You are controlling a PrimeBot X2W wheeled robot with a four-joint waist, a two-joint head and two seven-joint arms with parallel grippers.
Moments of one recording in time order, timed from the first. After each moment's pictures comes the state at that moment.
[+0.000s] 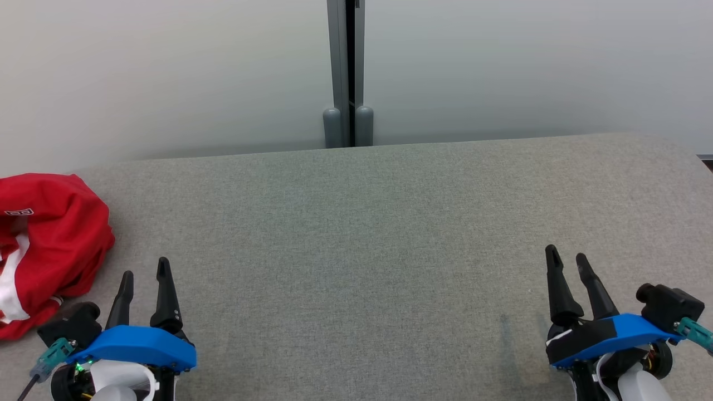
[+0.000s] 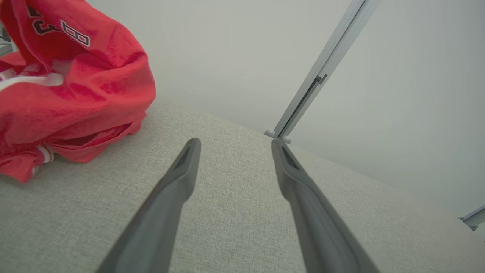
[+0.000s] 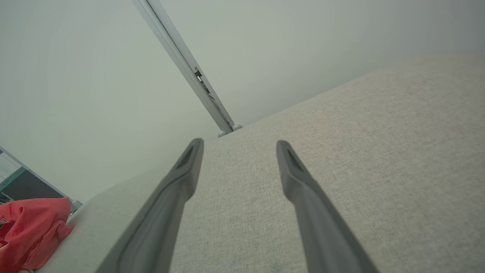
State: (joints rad) left arm -0.16 0.11 0.05 0.42 -0.52 -0.11 -0.14; right arm -0.16 -0.04 -0.03 0.34 0.54 0.13 -0.14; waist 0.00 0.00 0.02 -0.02
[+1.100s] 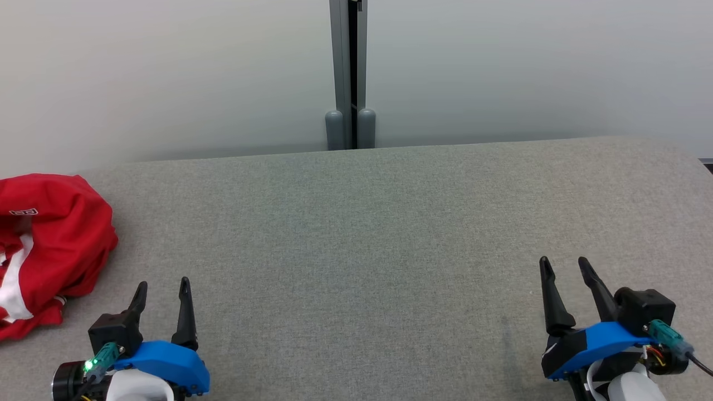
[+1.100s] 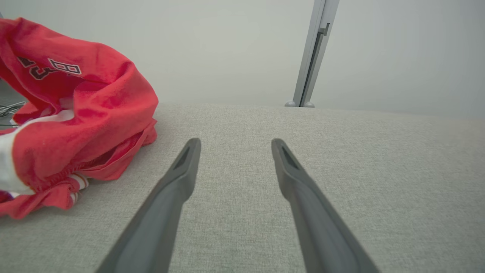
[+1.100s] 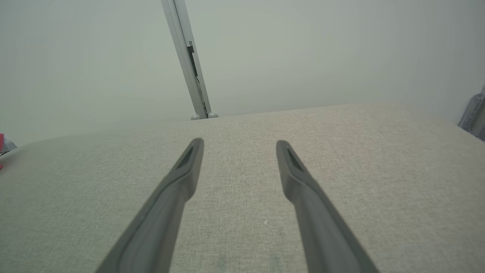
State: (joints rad) left arm -0.16 0.14 -0.01 0.53 -0.20 -0.07 -0.22; right arm -0.18 -0.04 -0.05 0.43 0.18 0.13 -0.22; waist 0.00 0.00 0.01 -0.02
